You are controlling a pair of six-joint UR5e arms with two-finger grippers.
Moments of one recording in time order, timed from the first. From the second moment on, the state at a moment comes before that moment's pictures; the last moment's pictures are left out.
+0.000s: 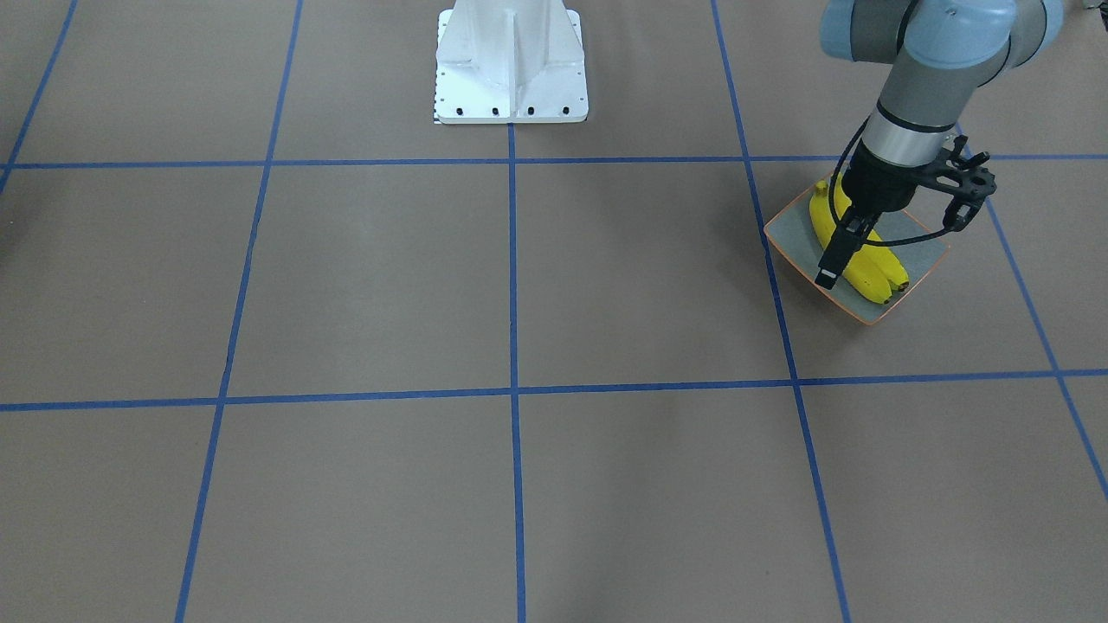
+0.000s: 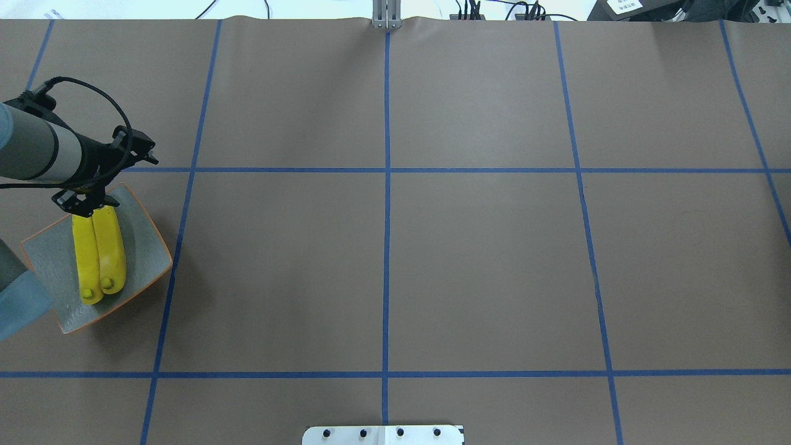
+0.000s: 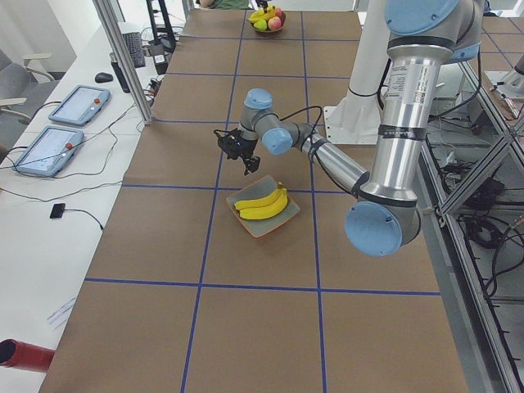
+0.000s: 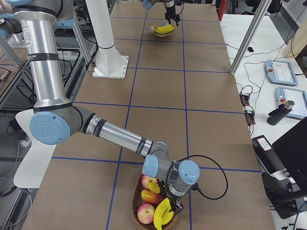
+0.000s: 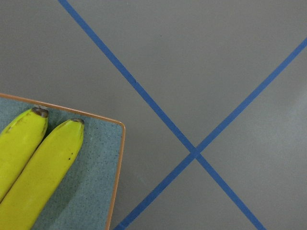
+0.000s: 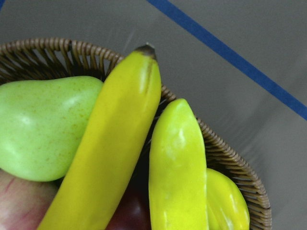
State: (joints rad) left arm -0.84 -1.71 -1.98 -1.81 -1.88 -1.85; right arm 1.59 -1.43 1.05 -1.45 2.13 -0.77
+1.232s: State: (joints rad) left arm -0.83 -1.71 -1.98 -1.81 -1.88 -1.85; right arm 1.58 -1.37 0.99 -1.45 2.10 -0.78
